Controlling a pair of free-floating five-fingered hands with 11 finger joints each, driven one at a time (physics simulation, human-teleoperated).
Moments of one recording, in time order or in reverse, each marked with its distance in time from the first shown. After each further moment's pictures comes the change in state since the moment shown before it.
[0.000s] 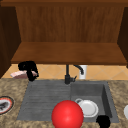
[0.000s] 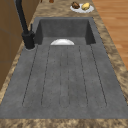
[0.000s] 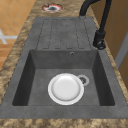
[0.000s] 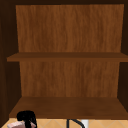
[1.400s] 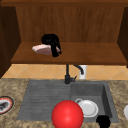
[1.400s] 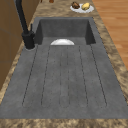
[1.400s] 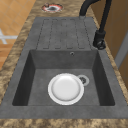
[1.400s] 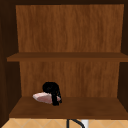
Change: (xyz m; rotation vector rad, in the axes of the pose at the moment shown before) left hand 0.028 0.105 -0.178 -0.023 0.019 0.008; right hand 0.000 0.000 0.000 0.000 0.000 0.000
